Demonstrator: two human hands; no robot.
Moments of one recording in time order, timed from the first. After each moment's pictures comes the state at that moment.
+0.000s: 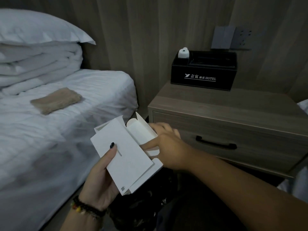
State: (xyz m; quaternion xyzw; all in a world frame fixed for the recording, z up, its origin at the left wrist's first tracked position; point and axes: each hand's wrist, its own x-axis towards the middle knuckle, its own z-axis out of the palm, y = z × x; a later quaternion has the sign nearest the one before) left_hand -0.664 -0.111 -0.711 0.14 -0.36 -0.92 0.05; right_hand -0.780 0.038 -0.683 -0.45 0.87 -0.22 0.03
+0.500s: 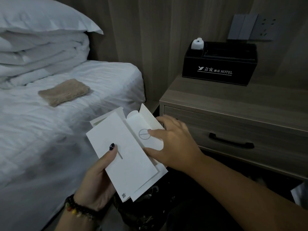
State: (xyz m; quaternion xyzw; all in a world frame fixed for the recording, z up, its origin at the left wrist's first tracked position) left_hand -0.653 -0.145 -0.722 0.11 -0.41 -0.90 0.05; right_hand -0.776 0.011 -0.702 -0.39 0.89 -0.21 -0.12
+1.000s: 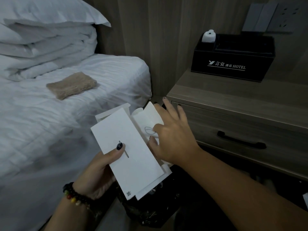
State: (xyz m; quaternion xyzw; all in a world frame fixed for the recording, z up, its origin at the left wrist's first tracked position) left_hand -0.656 -0.157 -0.721 0.14 -0.50 -0.86 0.05; right_hand -0.787 -0.011 -0.715 -0.42 0.85 -0.15 -0.26
